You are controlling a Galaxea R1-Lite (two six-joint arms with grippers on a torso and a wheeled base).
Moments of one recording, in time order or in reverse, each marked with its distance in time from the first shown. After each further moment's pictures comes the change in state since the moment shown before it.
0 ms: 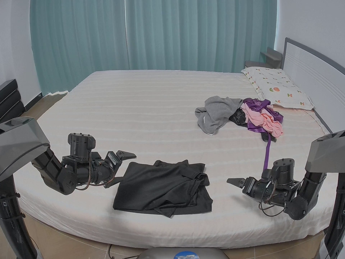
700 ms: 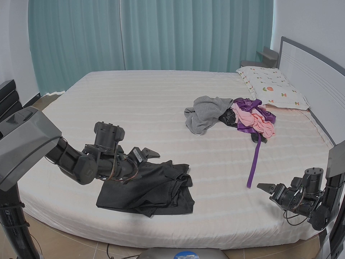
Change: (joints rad) left arm -0.174 -0.005 -0.230 0.316 0.137 0.069; right arm -0.189 -0.084 0.359 -0.269 0.005 0.009
